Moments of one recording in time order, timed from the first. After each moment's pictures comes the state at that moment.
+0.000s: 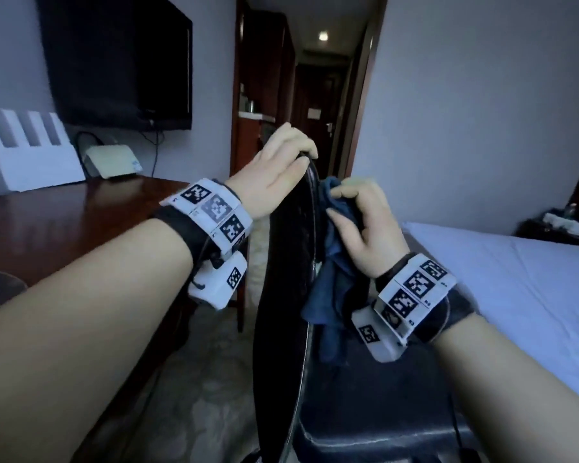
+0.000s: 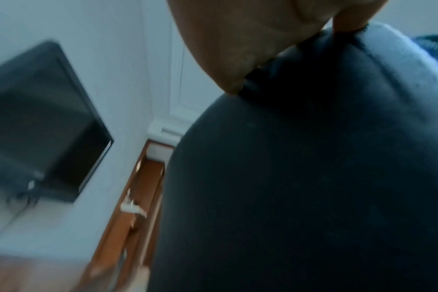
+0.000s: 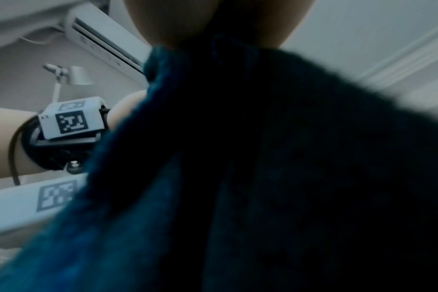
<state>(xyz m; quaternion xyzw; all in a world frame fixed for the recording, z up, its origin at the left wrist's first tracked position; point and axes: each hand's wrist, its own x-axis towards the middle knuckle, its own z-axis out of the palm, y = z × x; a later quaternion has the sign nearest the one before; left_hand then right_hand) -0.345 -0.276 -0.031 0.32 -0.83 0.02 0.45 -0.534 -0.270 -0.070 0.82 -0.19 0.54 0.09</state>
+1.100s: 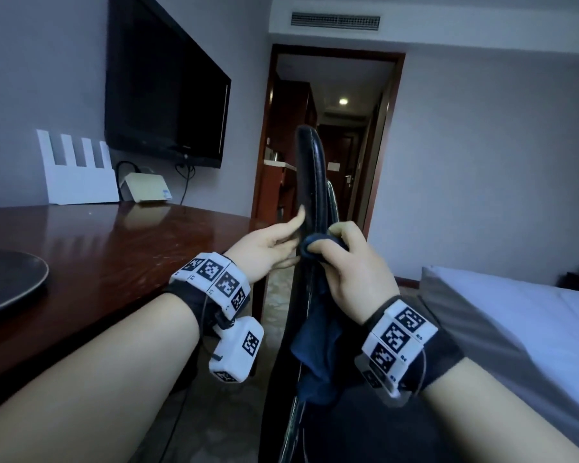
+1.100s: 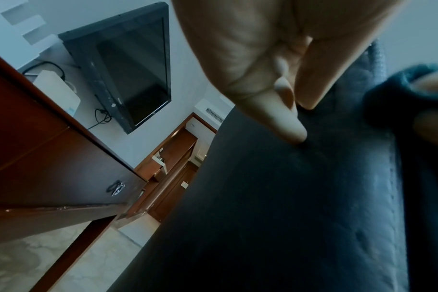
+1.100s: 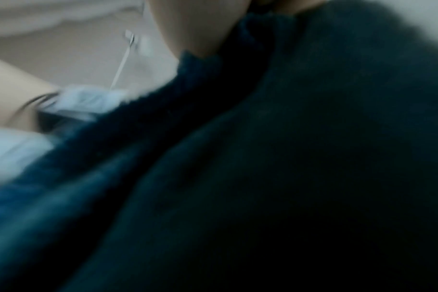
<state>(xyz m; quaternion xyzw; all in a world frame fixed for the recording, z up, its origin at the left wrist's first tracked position) -0.321 -0.291 -0.154 0.31 -0.70 -0.37 0.52 -0.494 -0.282 -0.152 0.83 -0.25 0.43 0.23</state>
